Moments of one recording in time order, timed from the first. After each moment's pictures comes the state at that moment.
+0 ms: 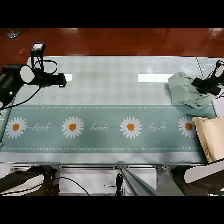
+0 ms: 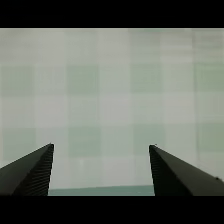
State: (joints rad) left arm -0.11 -1.30 1.11 1.55 -0.83 -1.63; right arm -0.37 -1.78 1.46 -1.66 0.94 1.82
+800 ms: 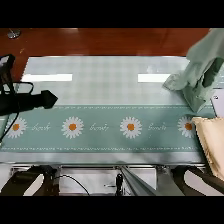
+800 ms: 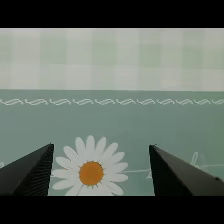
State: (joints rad) left arm -0.08 -0.71 0.83 1.34 -1.08 -1.63; right arm -0.24 -1.16 1.77 -1.14 0.87 1.42
